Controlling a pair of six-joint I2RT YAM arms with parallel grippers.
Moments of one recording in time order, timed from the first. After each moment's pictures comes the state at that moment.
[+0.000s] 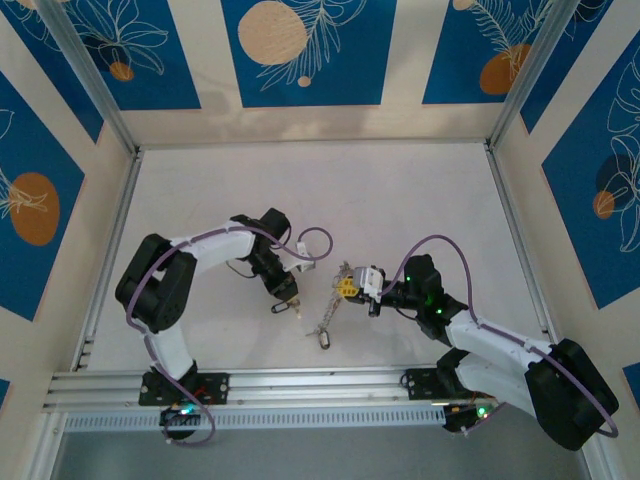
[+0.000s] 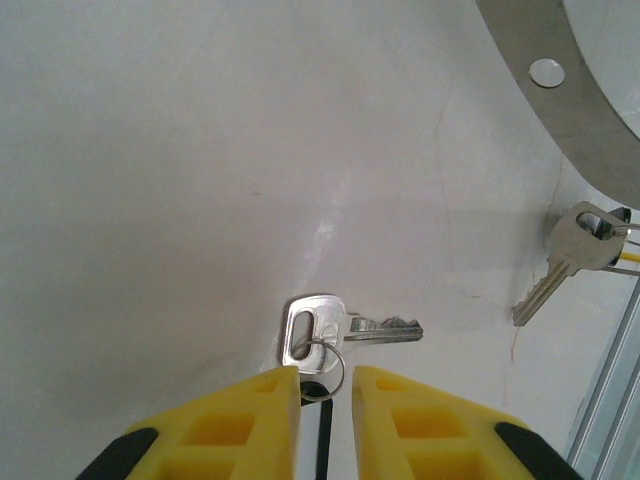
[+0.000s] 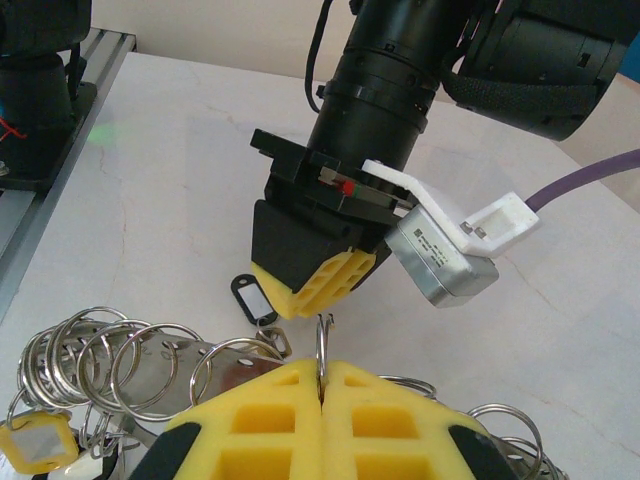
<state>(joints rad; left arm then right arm) -0.58 1.79 1.12 -0.85 0.52 0.47 0.59 0.98 0.25 0.42 -0.68 -0.45</state>
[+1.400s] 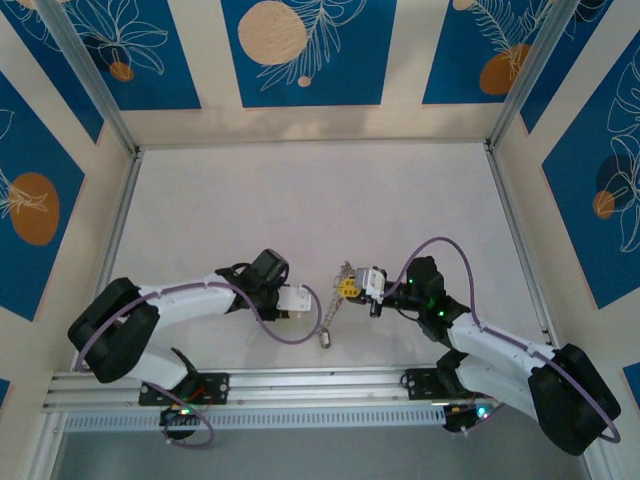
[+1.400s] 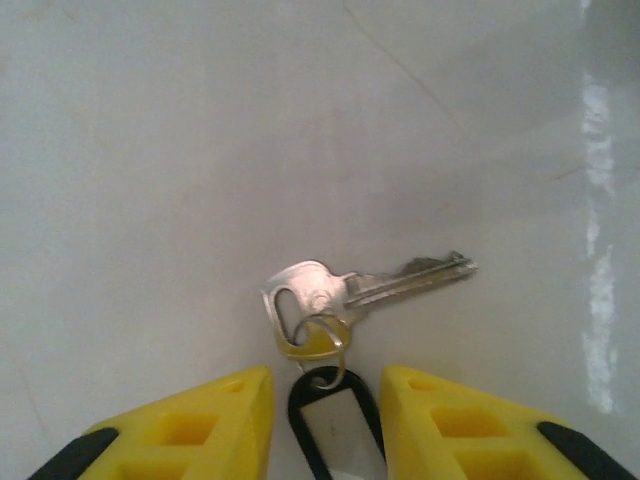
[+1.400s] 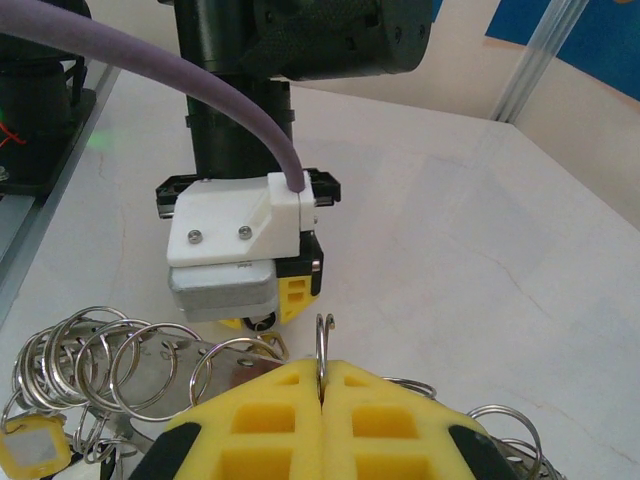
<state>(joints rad) -0.79 1.44 0.65 -0.31 0.14 0.85 0.59 0.95 0.23 0.43 -0.68 -0.45</state>
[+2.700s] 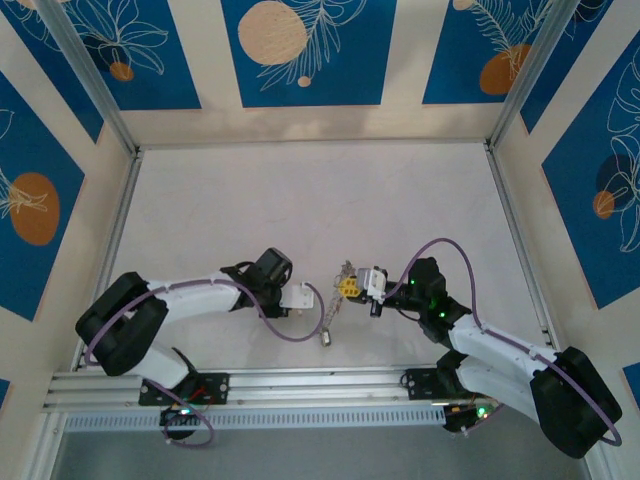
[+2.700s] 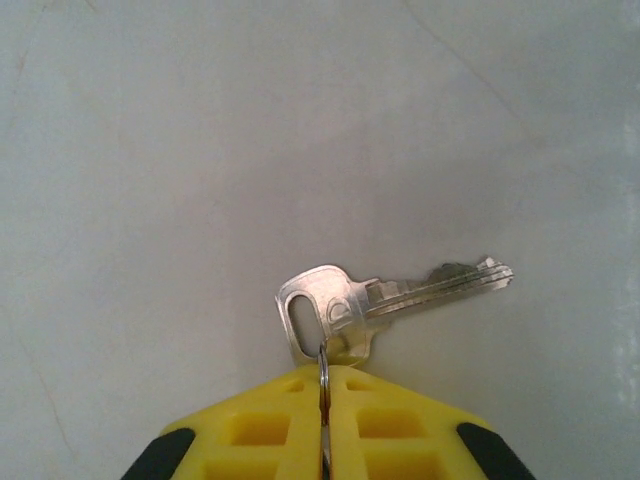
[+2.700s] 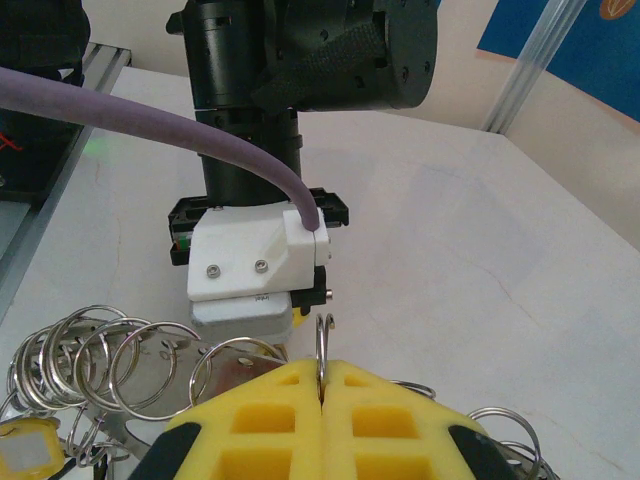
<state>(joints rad) -0.79 1.49 0.67 -0.28 0.10 0.85 0.59 0.93 0.23 0.45 -0.68 -0.44</state>
